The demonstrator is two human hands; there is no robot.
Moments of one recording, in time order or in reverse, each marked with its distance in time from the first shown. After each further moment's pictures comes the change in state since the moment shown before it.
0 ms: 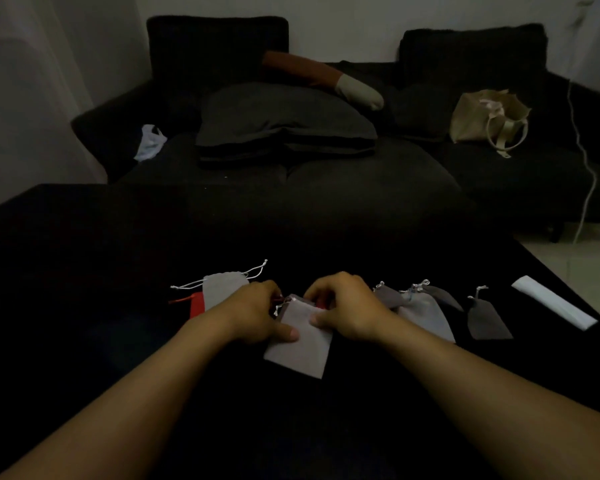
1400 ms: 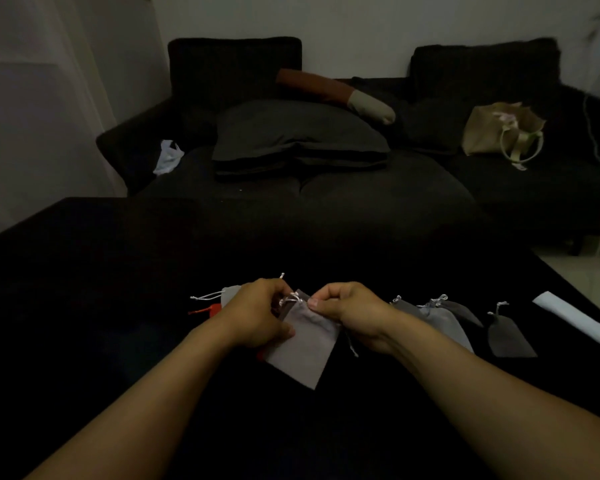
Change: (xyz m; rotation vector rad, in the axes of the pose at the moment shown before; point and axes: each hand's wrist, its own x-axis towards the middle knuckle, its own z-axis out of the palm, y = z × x) left_hand -0.018 -0.007 -0.019 -0.229 0.156 0.107; right_hand 0.014 -0.018 0.011 0.860 -0.062 0.194
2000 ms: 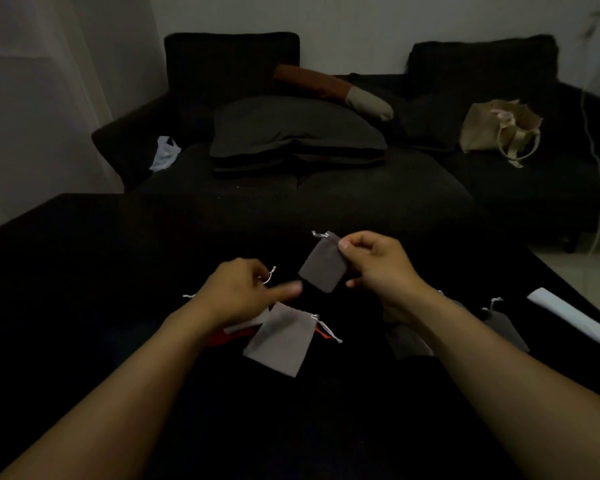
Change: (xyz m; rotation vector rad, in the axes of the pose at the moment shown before) left_hand -0.010 0.021 -0.028 0.021 0.084 -0.176; right_hand -0.017 -0.044 -0.026 0.003 0.315 -0.269
